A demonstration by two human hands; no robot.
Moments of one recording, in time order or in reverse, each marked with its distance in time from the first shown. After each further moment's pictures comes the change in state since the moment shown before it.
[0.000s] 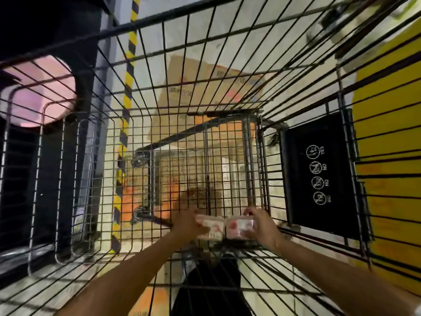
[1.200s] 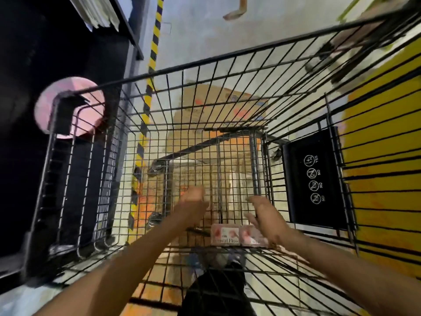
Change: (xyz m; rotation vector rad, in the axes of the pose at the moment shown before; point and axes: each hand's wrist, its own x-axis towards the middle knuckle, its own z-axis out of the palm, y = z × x) left_hand -0.069 0.044 -0.080 0.043 0.229 0.175; right_hand -0.068 -0.104 -0.072 -0.117 0.187 -0.214
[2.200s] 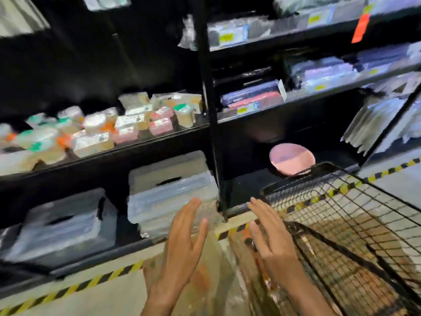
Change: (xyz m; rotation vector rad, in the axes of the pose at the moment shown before) left_hand -0.524 -0.009 0.054 -0.388 1.539 -0.391; right_hand -0.320 -0.275 -0.032 0.147 -0.221 -1.227
